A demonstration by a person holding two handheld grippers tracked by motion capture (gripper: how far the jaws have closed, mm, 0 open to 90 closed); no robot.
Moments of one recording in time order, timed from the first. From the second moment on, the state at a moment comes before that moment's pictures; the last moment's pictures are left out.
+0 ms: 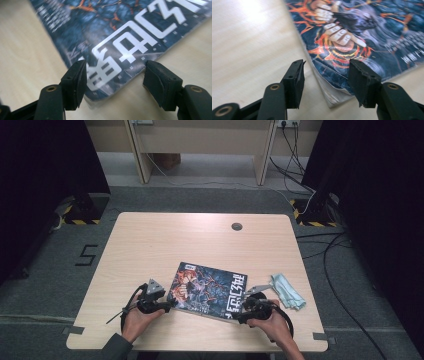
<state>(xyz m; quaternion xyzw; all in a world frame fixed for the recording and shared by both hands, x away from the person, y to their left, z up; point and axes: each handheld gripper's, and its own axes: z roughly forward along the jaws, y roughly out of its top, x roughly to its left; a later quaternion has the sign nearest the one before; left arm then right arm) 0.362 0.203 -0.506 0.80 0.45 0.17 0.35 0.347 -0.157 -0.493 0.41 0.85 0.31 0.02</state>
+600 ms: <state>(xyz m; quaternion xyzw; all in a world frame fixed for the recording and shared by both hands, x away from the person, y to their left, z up) 0.367 0.207 -0.496 0.77 0.48 0.17 0.39 0.346 -0.164 -0.470 0.41 0.84 0.35 0.07</state>
